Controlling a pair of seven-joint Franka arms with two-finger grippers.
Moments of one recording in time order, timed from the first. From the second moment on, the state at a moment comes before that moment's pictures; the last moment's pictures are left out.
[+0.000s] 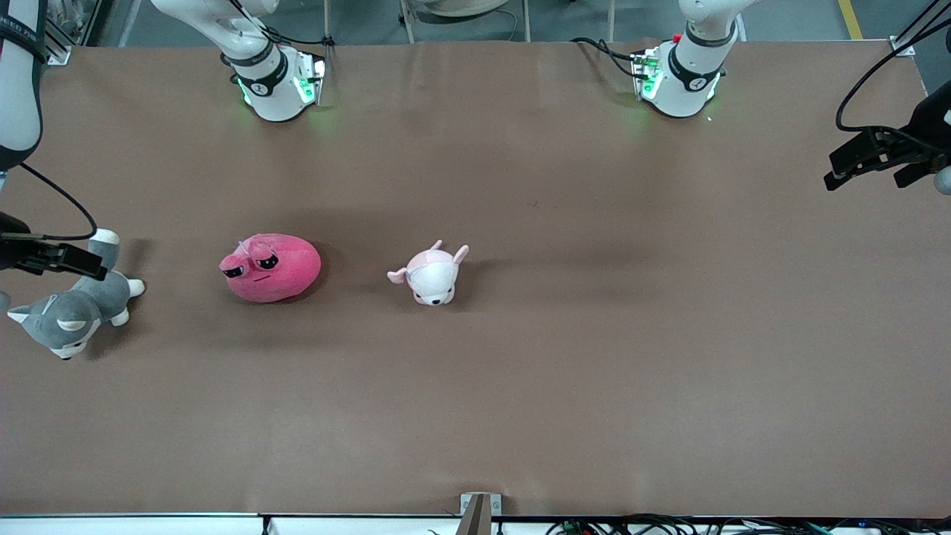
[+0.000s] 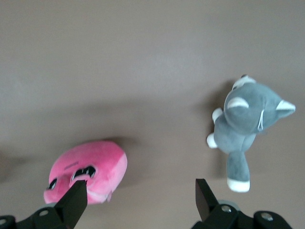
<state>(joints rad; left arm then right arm) 0.43 0.00 -0.47 -1.48 -0.02 1.49 -0.08 0.00 0.23 -0.13 -1.48 -0.02 1.64 -0.03</state>
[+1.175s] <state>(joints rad) 0.00 0.00 -0.05 -1.47 -0.02 1.49 -0.08 0.00 -0.13 -0.11 -1.71 -0.02 1.55 -0.03</state>
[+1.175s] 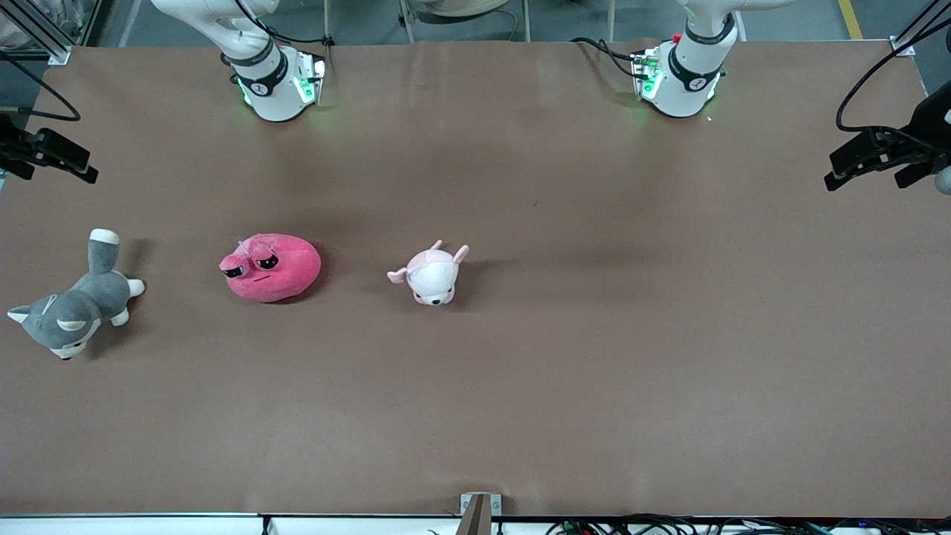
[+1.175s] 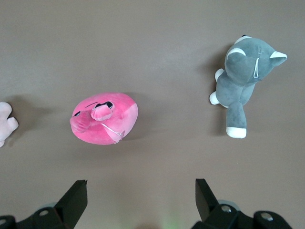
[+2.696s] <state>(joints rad) 0.00 0.00 -0.04 -1.47 -0.02 1.49 -0.08 0.01 -0.07 -0.09 -1.54 -0.02 1.45 -0.03</state>
